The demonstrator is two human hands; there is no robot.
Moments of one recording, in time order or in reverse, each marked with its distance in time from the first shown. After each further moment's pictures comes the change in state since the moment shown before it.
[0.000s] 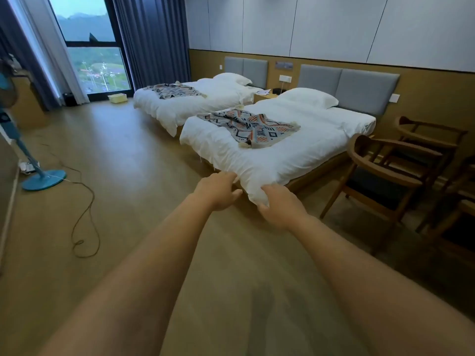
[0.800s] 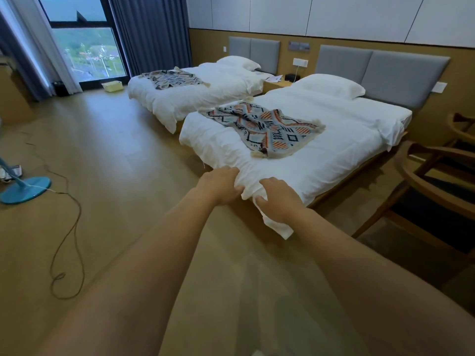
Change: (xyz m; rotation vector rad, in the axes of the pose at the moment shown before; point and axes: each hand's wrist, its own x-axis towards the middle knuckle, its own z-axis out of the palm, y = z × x) left_hand 0.342 -0.175 0.032 -0.004 -0.074 -0.021; right_hand 0.382 0.043 0.069 0.011 -0.065 0.030
